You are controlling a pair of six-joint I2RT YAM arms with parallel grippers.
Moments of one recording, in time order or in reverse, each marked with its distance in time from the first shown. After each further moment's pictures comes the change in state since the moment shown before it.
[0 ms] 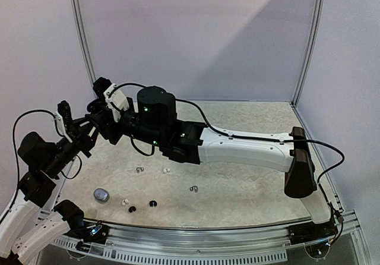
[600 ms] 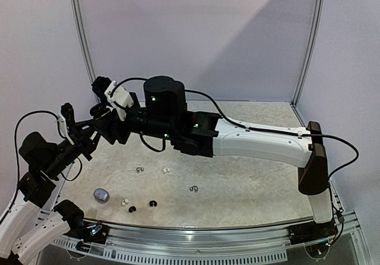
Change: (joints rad) left arm 0.000 -0.006 0.002 -0.063 0.016 -0.004; right arm -0.002 -0.113 -0.065 -0.132 -0.087 -0.127
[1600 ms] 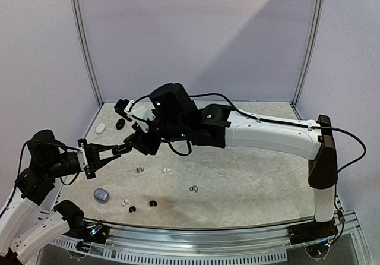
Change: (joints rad) left arm -0.008 0.035 0.051 -0.319 0.389 0.819; right arm -0.056 -0.094 -0.127 -0.427 0.021 0.044
